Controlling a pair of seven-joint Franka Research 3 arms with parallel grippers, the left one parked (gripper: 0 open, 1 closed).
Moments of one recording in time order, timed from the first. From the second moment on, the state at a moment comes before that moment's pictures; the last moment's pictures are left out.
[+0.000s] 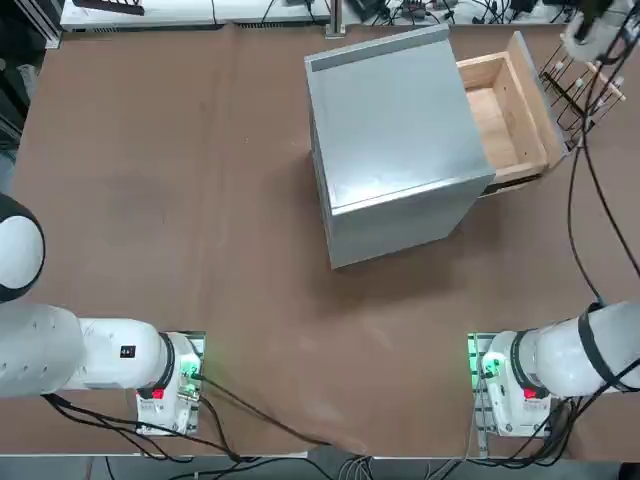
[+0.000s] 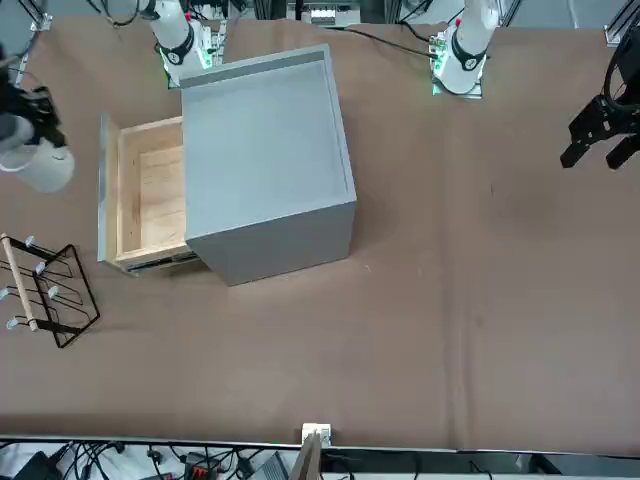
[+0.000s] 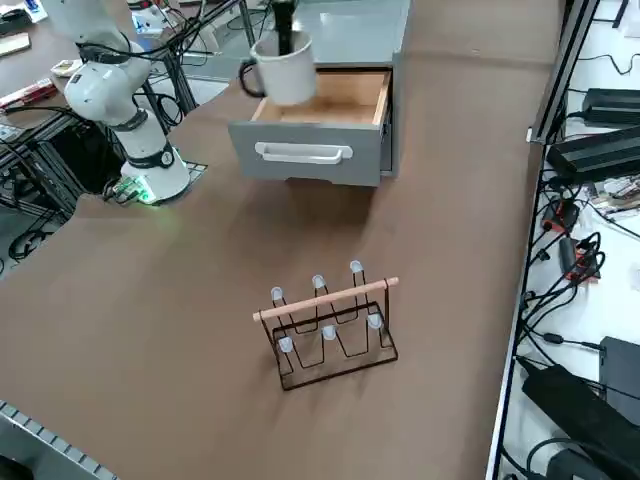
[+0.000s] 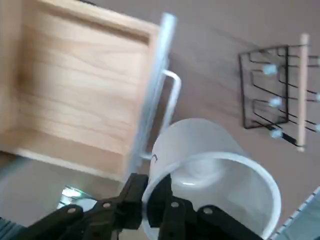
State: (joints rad) arm 0.21 0.04 -0.31 -1.47 -0.05 1.37 -0.57
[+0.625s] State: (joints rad) arm 0.09 0.15 -0.43 -1.67 -0.05 1.67 -1.02
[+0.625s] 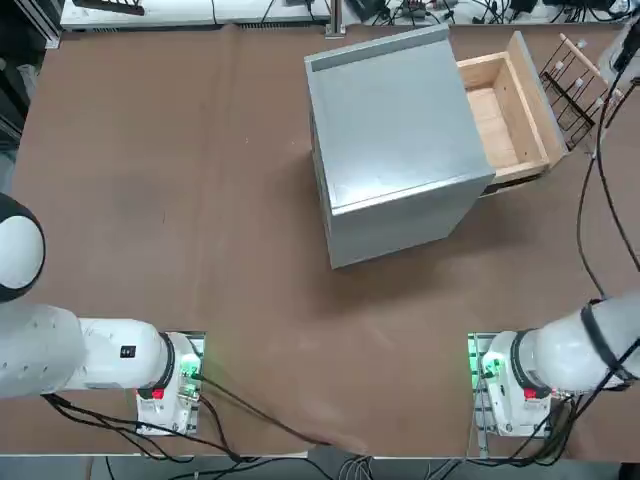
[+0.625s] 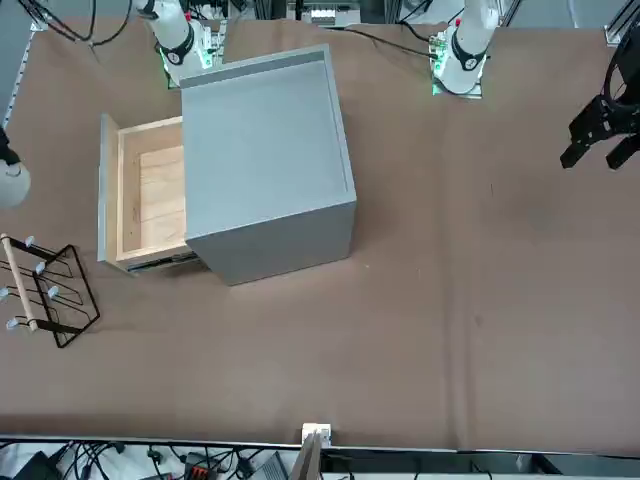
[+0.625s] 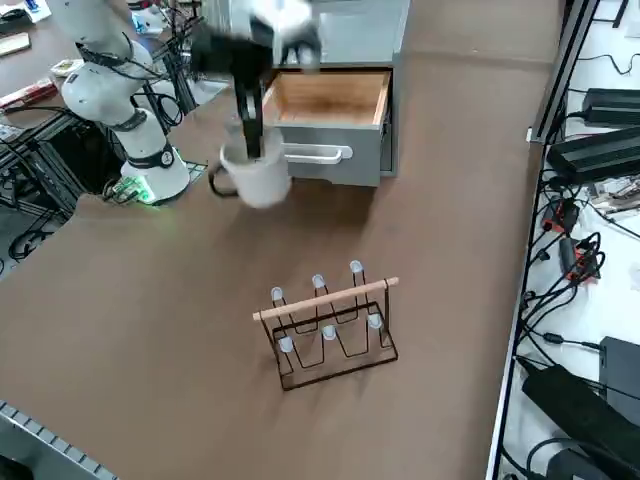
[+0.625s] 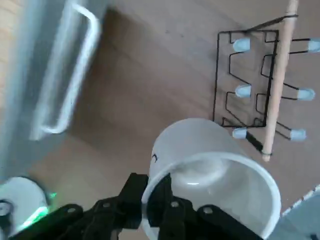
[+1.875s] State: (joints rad) arm 0.04 0.21 -0.42 -2.28 -0.16 2.41 -1.49
